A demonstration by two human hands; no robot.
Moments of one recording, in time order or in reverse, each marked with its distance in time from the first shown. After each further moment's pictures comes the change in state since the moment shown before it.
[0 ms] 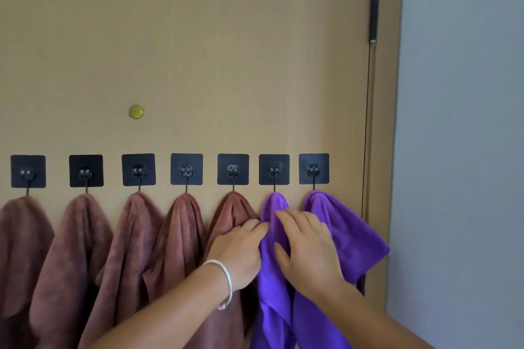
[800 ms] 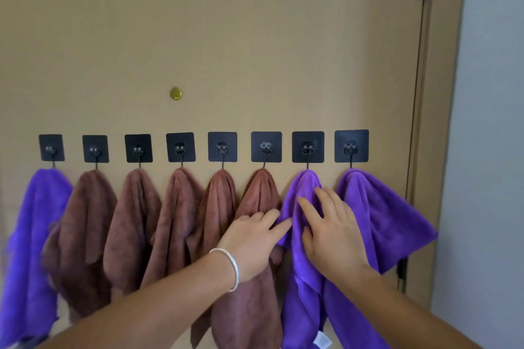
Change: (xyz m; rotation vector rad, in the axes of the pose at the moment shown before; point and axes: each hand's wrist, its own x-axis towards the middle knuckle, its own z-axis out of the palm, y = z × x) left_hand -0.041 -0.014 -0.015 0.494 -0.116 0.176; right_hand -0.006 -0.002 0.028 -0.020 0.006 -0.031
